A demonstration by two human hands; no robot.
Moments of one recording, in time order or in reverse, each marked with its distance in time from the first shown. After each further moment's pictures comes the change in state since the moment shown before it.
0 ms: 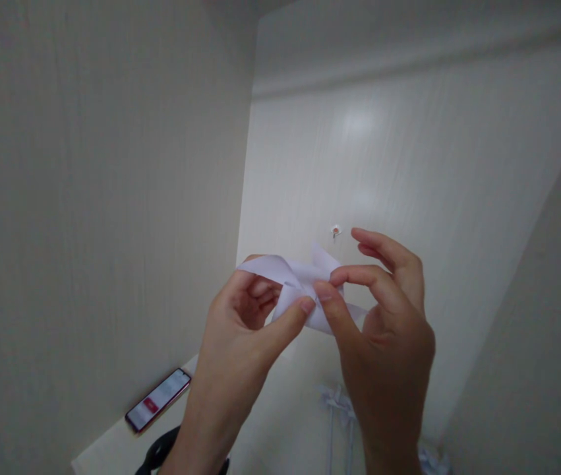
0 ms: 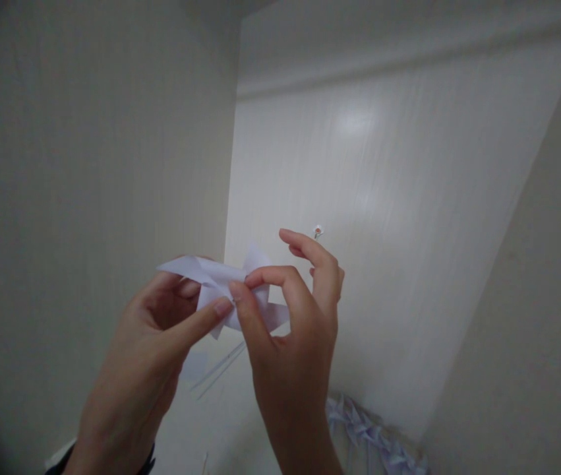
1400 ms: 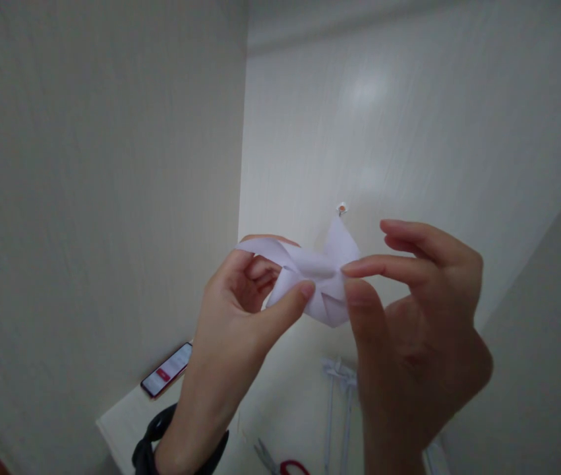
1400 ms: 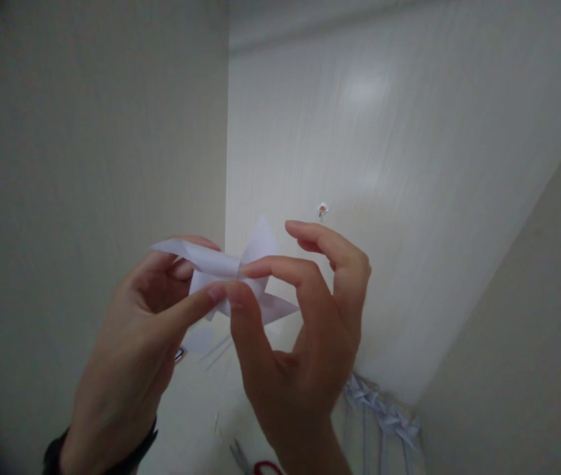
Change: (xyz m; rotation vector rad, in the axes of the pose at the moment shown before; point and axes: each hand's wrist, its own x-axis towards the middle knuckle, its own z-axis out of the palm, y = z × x) left_hand 0.006 -0.005 -0.004 0.014 0.020 -0.042; right_hand -0.007 0.002 -0.003 0.052 0.040 -0.016
